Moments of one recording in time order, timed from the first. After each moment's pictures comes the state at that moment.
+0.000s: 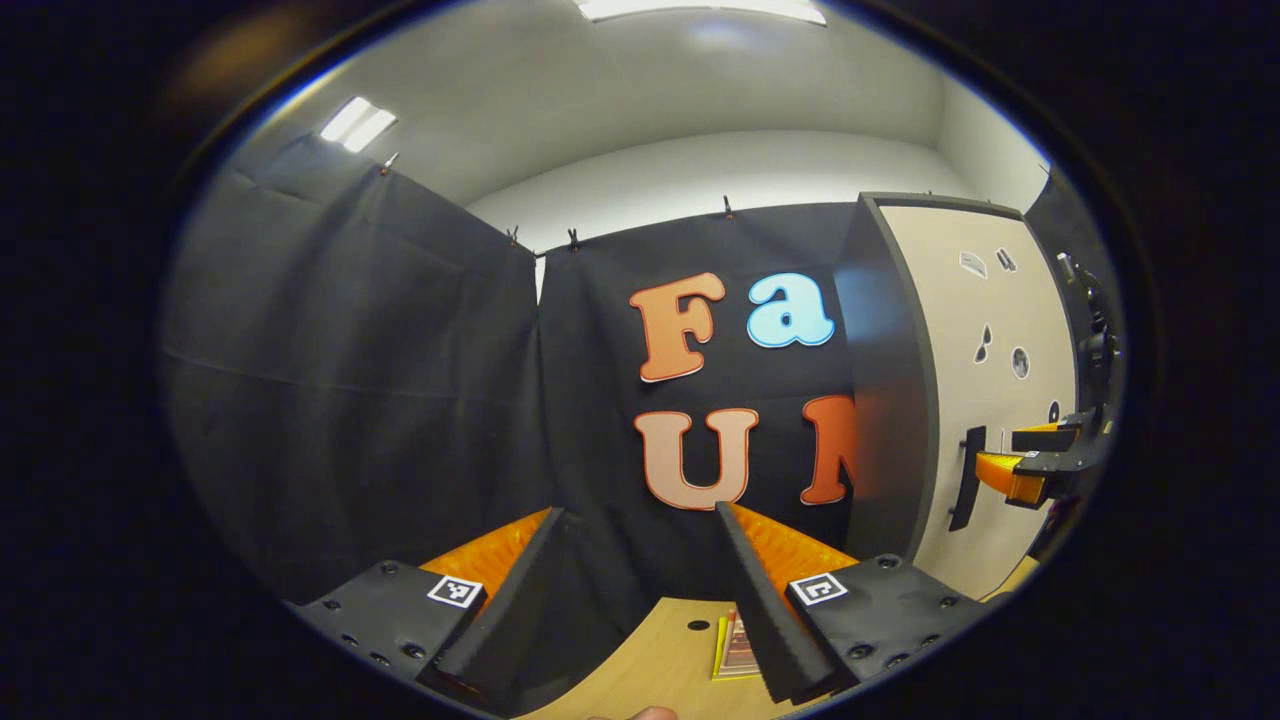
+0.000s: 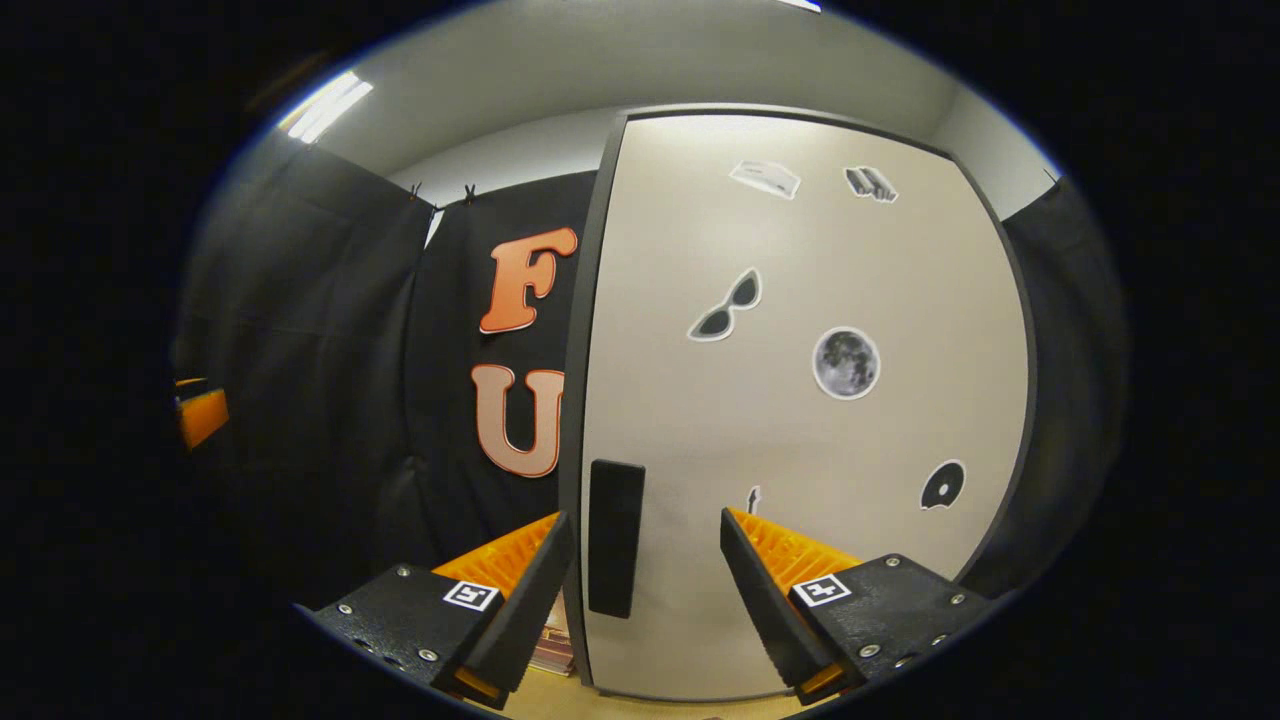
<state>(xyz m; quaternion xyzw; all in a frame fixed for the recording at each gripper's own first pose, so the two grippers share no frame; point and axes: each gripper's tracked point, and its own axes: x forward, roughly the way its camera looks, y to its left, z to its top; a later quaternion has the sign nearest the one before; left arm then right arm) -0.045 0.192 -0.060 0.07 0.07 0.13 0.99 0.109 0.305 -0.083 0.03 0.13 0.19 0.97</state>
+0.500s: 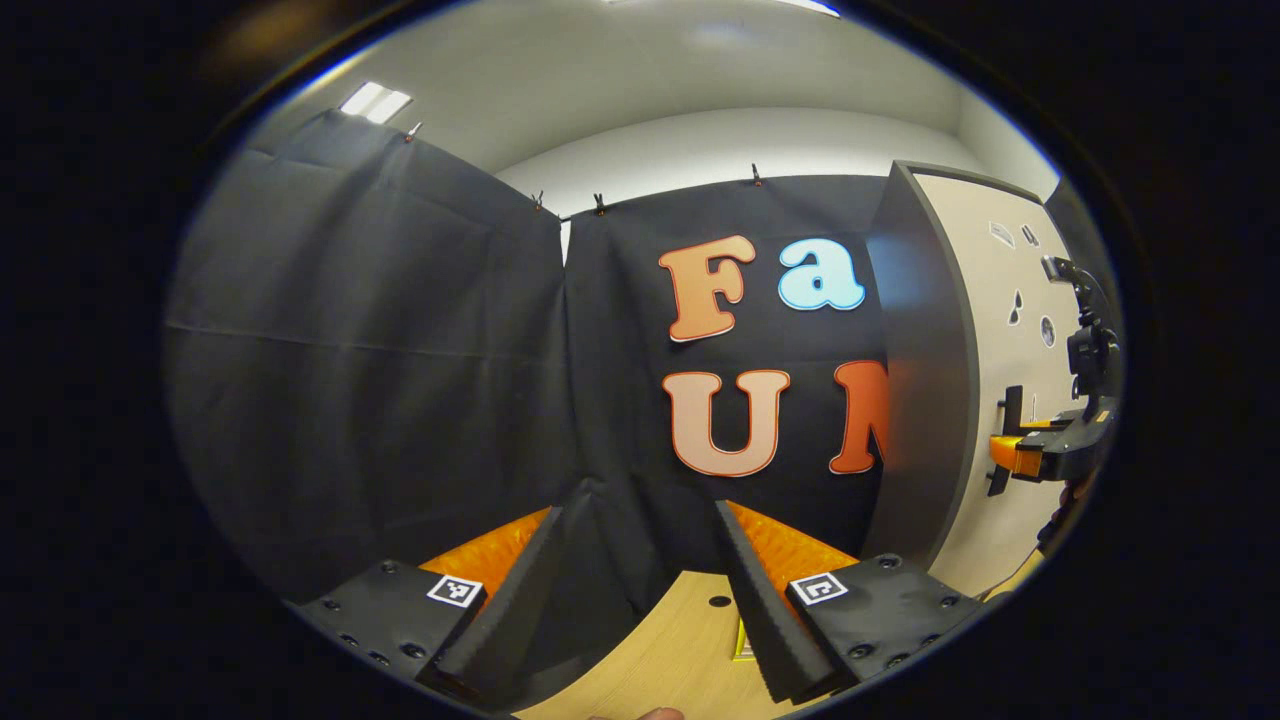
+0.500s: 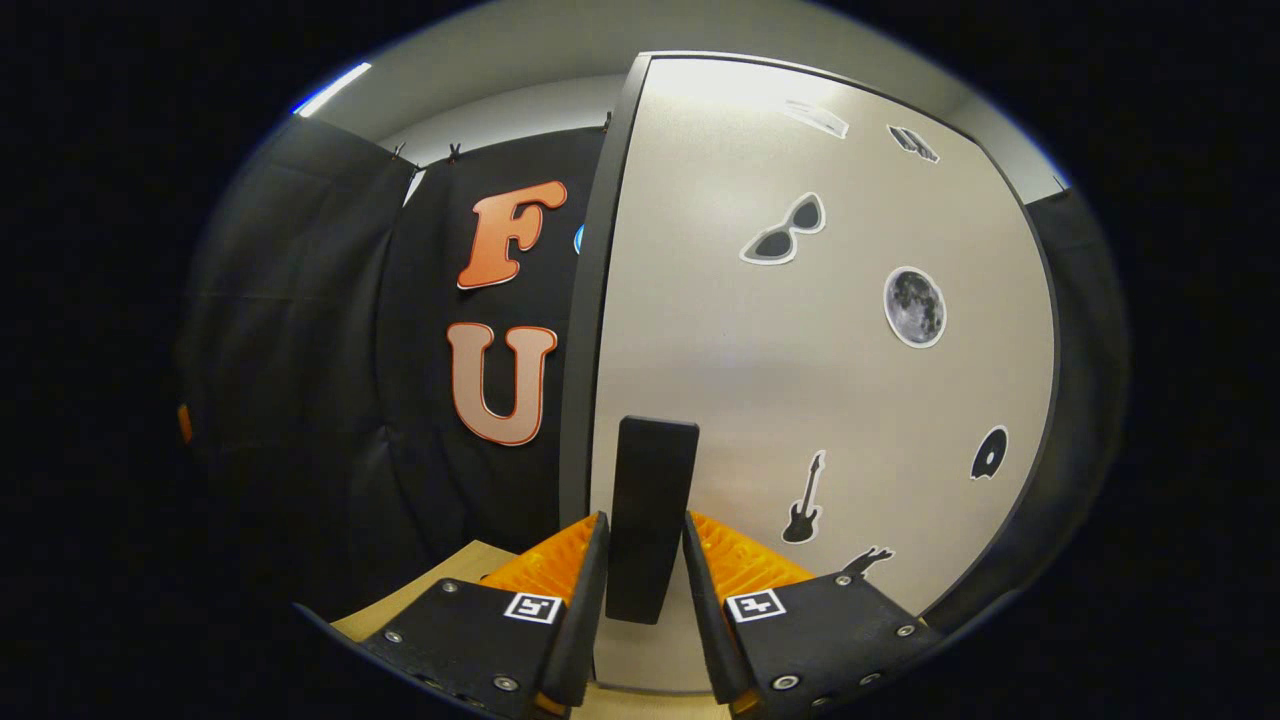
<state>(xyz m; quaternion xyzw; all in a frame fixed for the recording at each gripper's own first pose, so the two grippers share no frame) -0.057 0.227 -0.098 0.06 0.10 0.15 0.98 0.126 0.329 -0.118 0.02 0.17 0.15 0.97</state>
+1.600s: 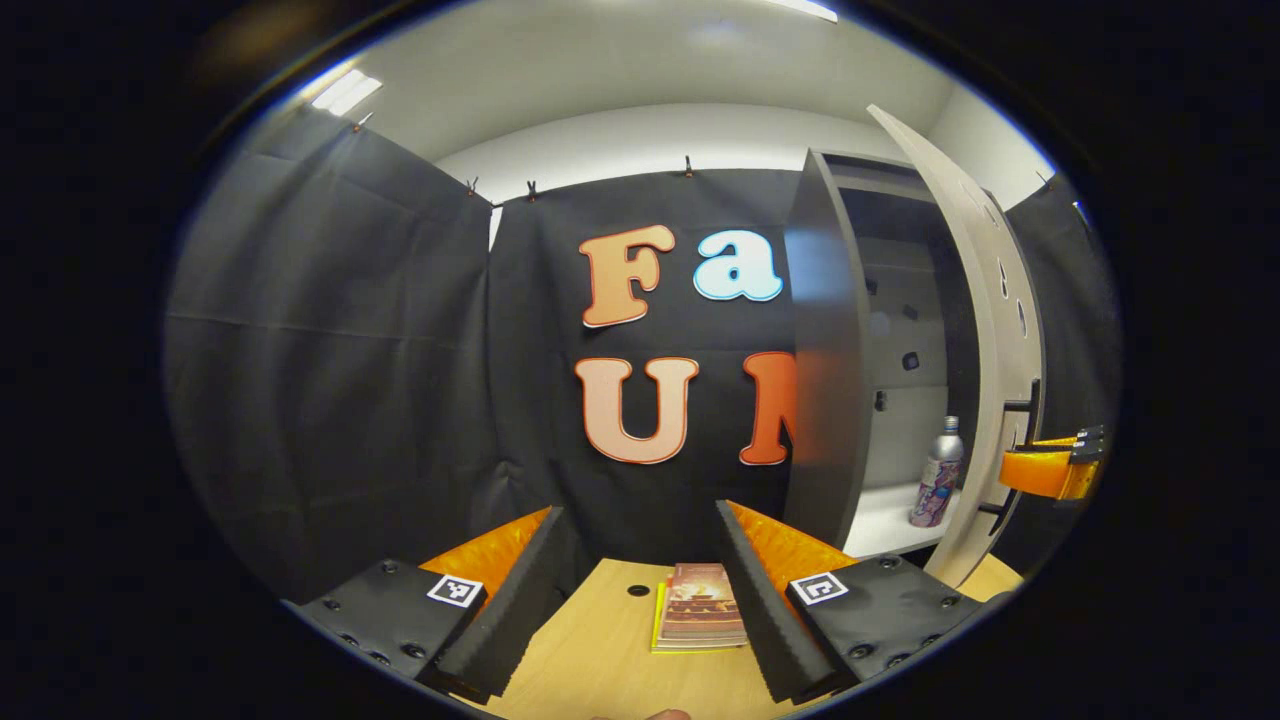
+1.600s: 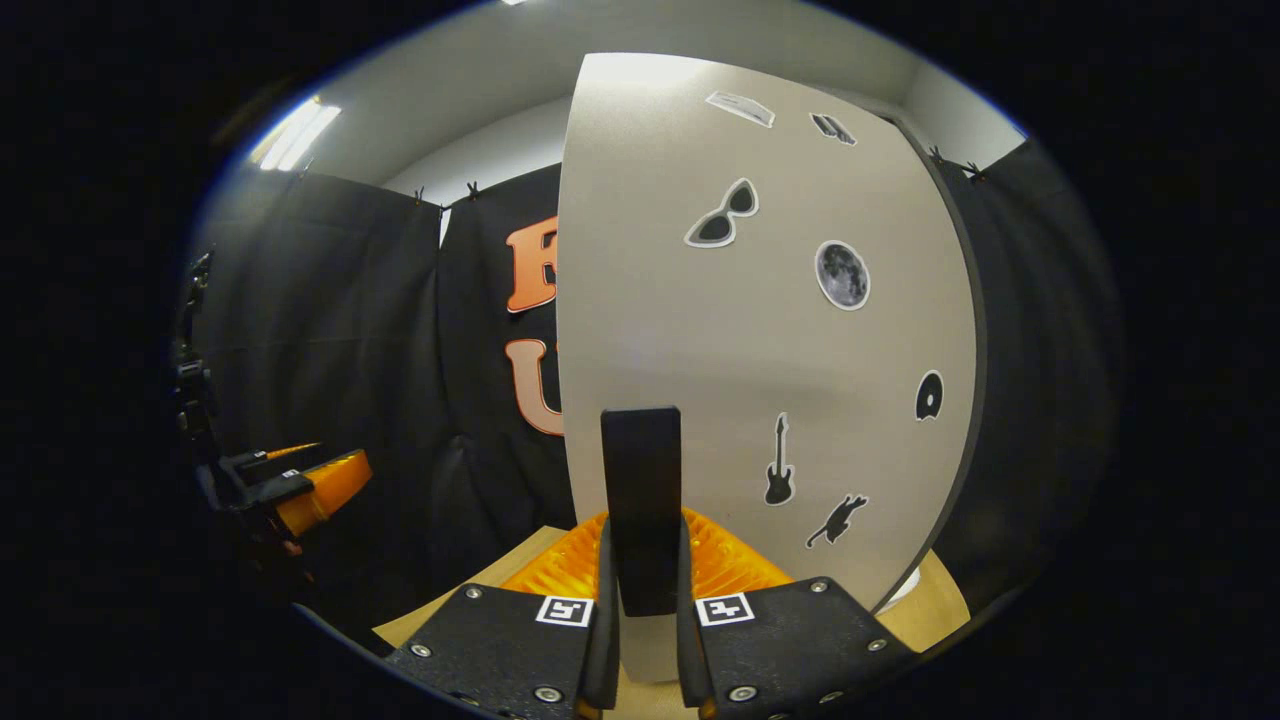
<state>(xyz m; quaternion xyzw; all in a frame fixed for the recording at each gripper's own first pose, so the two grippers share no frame) -0.041 0.102 -0.122 0.03 0.12 0.04 0.99 0.081 0.307 -0.102 0.09 0.18 0.24 0.95</state>
